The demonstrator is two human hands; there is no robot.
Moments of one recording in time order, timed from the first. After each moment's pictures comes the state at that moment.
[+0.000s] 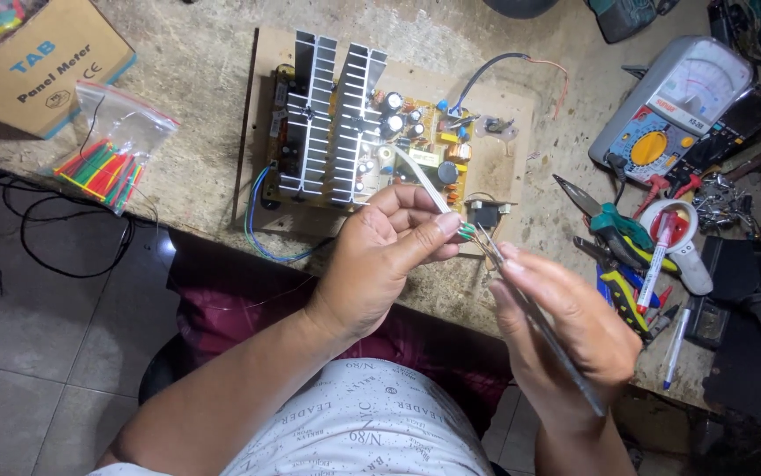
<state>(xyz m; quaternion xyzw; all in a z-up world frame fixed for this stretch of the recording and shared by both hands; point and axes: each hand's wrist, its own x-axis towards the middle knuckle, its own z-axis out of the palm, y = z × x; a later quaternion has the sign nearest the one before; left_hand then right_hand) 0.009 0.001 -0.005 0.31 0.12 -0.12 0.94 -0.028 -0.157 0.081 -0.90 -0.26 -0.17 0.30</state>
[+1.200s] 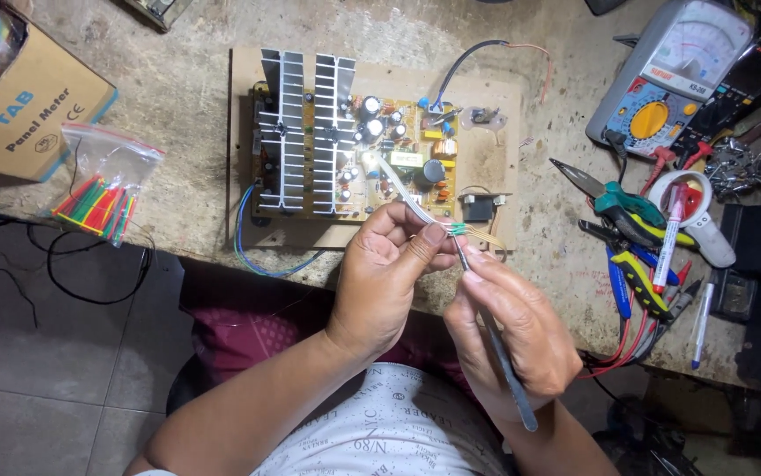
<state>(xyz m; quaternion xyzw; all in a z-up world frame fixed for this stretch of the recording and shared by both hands) -0.004 -0.022 -0.018 0.31 0.14 -0.08 0.94 -0.040 -0.122 0.052 -0.89 -0.20 -0.28 0.29</state>
